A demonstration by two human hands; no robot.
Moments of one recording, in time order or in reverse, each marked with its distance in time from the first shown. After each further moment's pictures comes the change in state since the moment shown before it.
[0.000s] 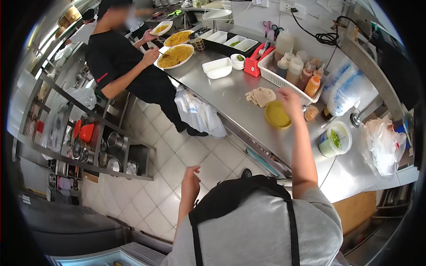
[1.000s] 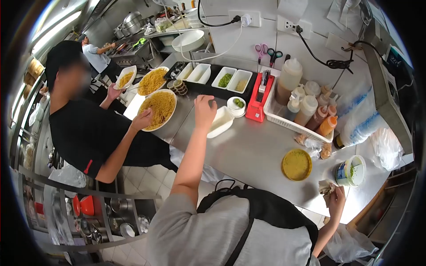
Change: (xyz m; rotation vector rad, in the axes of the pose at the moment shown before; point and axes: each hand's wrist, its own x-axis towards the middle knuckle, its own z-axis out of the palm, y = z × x) left_hand 0.536 0.038 0.142 0.077 0.052 0.527; right_hand -0.126 -0.075 -0.072 -0.412 0.182 0.833
